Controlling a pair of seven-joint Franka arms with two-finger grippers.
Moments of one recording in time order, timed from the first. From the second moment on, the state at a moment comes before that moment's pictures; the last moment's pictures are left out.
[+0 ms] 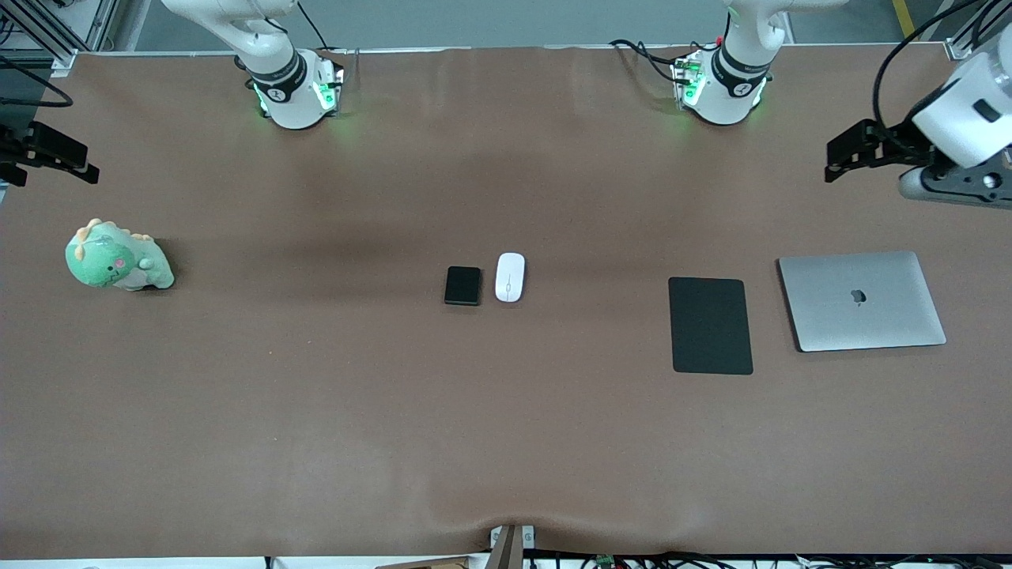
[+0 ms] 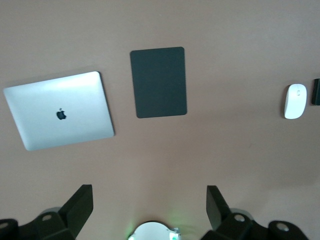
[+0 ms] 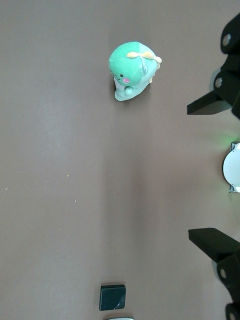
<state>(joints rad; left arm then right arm) -0.03 0.05 -0.17 -1.42 -0.03 1.37 -0.07 -0.01 -0.01 -0.06 -1.46 0.02 1.36 -0.09</state>
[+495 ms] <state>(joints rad) -0.16 0.15 -0.28 -1.42 -0.04 1.48 -0.40 -0.03 0.00 -0.06 -1.46 0.02 1.36 -0.09</state>
